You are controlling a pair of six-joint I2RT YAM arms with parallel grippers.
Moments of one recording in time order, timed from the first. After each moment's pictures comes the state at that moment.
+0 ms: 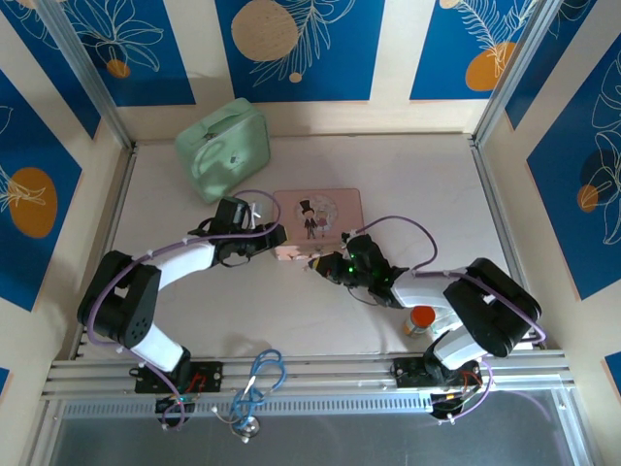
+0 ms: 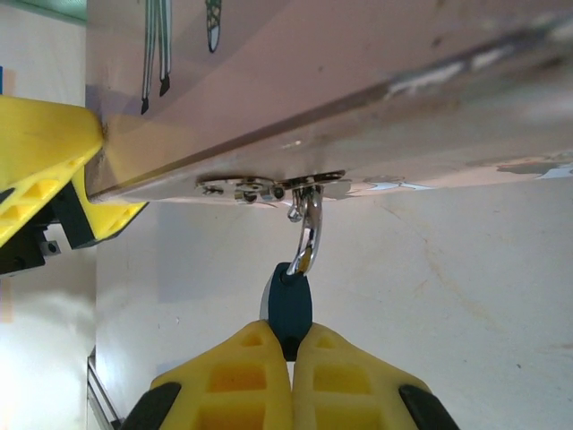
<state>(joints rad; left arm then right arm) -0.42 1.56 0.80 -0.07 0.39 -0.70 0.71 1.49 0.47 0.43 -0.22 1.06</state>
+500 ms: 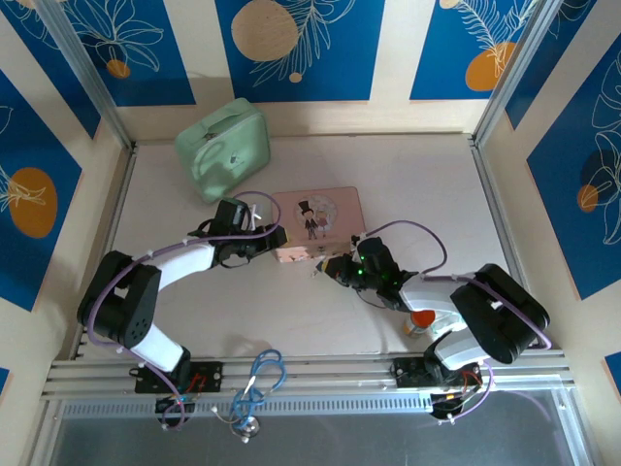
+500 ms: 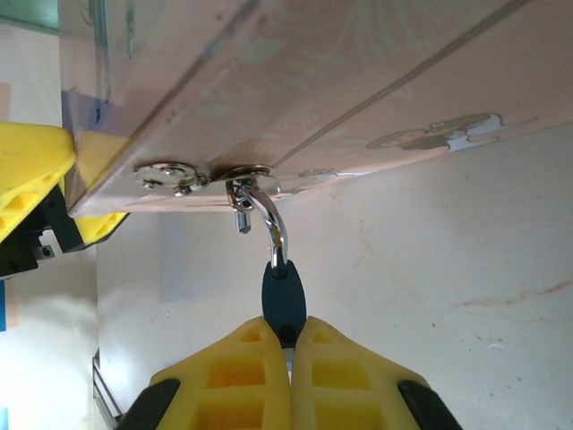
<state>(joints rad) -0.42 1.56 0.79 -0.05 0.42 -0.70 0.65 1.43 0.40 0.42 -0.27 1.06</state>
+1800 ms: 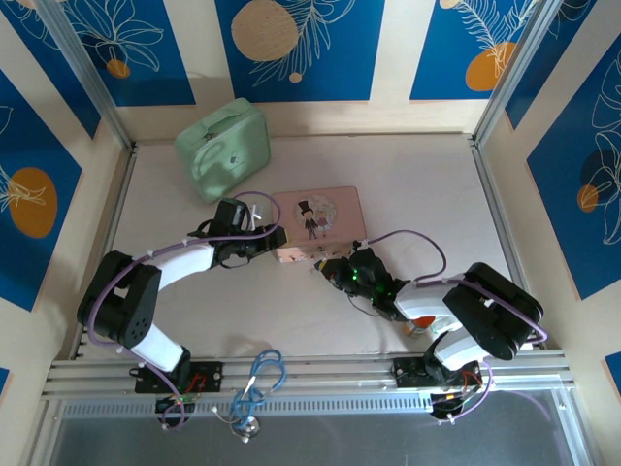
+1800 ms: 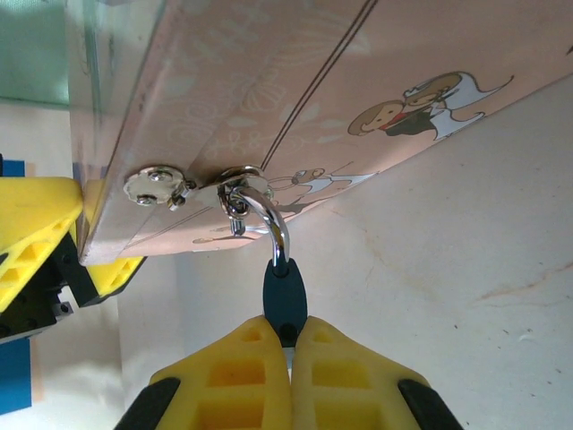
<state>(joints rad) -0.42 1.56 0.79 -0.04 0.43 -0.70 0.77 1.47 0.36 0.57 -0.03 1.27</state>
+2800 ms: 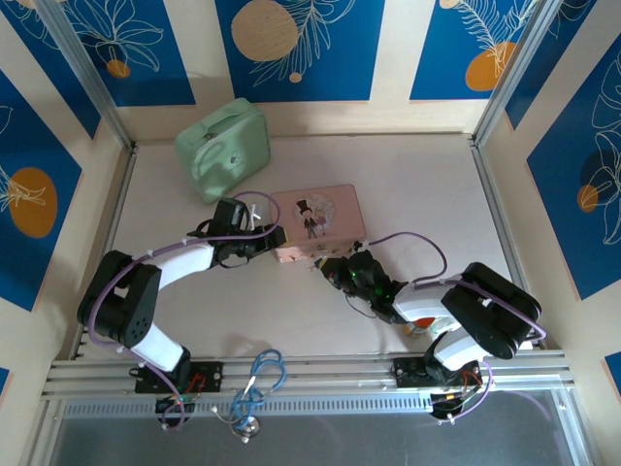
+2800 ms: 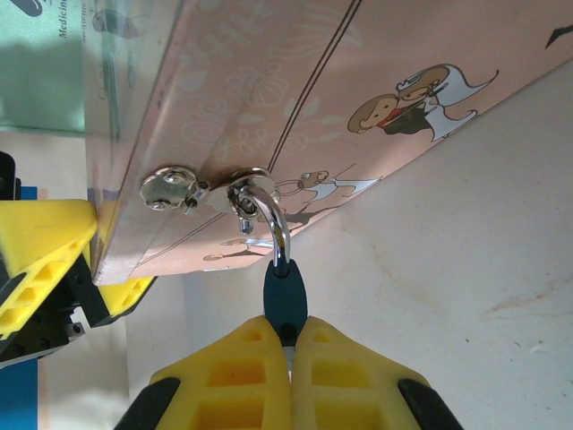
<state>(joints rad) -0.41 1.57 0.79 -0.04 0.44 -0.70 0.80 1.48 0.35 0.62 0.05 1.30</state>
